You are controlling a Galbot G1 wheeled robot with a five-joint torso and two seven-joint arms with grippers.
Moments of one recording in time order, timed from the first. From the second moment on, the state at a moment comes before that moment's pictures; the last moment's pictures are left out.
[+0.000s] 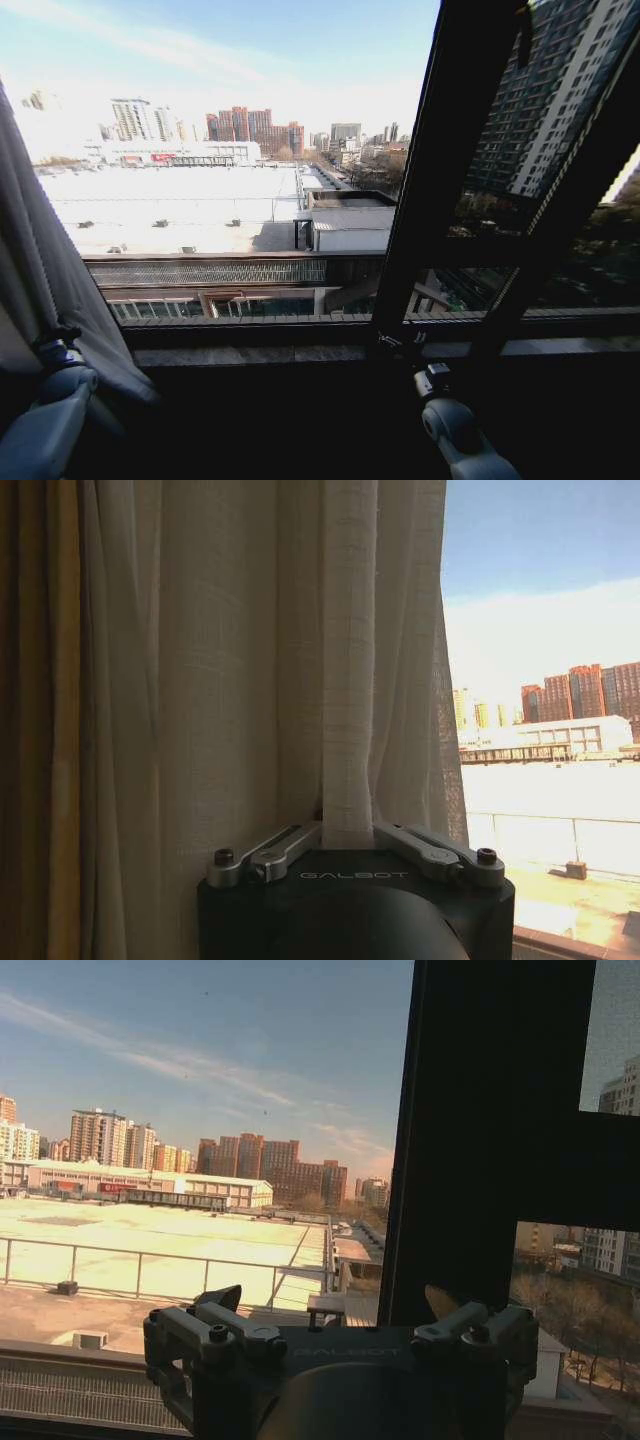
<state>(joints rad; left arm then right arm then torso) 0.84 -0.84 -0.66 -0.98 -0.50 -0.25 -0.35 -1.26 1.15 0.47 1.79 0.30 0.03 0.08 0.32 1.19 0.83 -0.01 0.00</state>
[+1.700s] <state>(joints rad) 1.04 -0.97 -0.83 -1.27 -0.24 -0.10 -0.46 -1.26 1.15 0.47 1.79 0.30 0.03 0.08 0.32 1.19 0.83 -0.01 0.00</state>
